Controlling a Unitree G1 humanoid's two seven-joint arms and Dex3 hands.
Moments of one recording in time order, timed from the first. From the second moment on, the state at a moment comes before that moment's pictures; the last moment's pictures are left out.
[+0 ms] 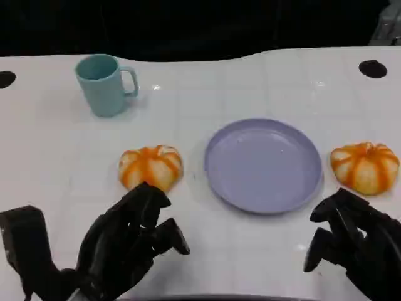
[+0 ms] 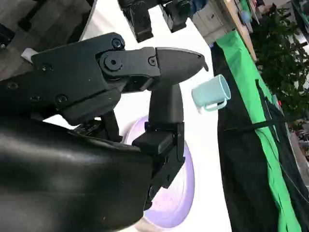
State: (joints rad) left arm 0.11 -0.07 0.07 -0.21 -0.60 0.49 -0.27; right arm 0.24 -0.05 -0.05 -0.44 0.43 0.48 0.22
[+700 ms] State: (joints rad) left arm 0.11 -0.07 0.07 -0.21 -0.60 0.48 -0.27; right arm 0.24 -0.05 -0.05 -0.44 0.43 0.48 0.21
